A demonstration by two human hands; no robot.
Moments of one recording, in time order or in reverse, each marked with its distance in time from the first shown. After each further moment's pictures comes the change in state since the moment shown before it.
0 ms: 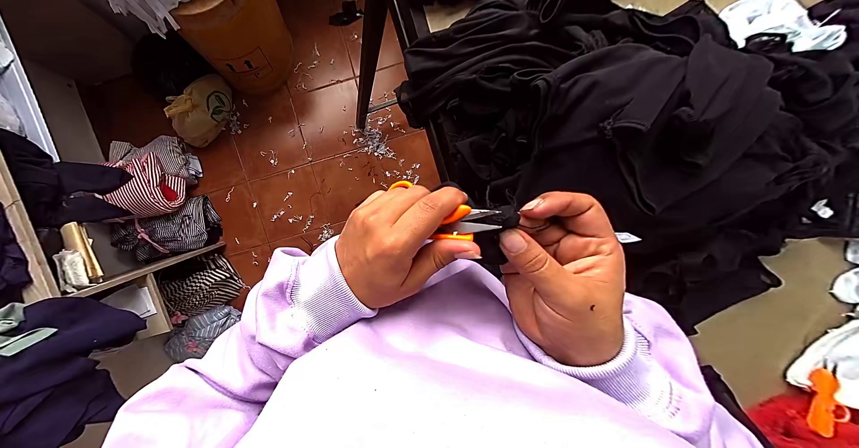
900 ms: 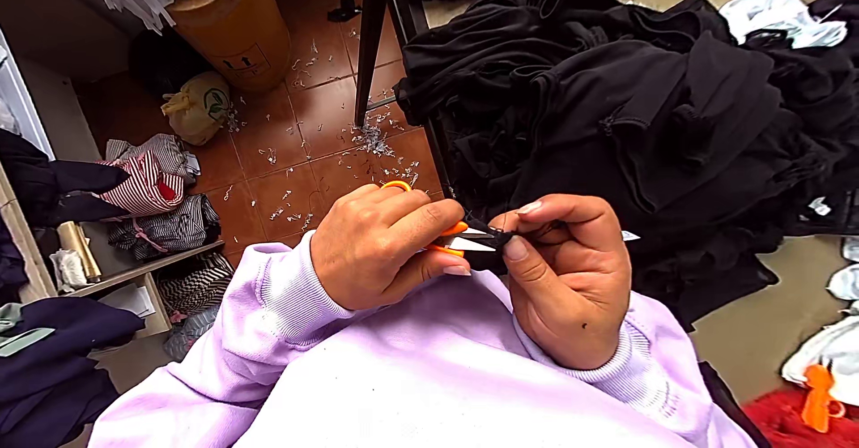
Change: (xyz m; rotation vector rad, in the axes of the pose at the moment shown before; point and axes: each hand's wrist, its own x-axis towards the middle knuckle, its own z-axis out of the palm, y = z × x) left_hand 0.008 -0.002 -0.027 0.036 -0.192 0.123; right_hand 0.001 0.001 -0.005 -0.159 -0.156 -0.142
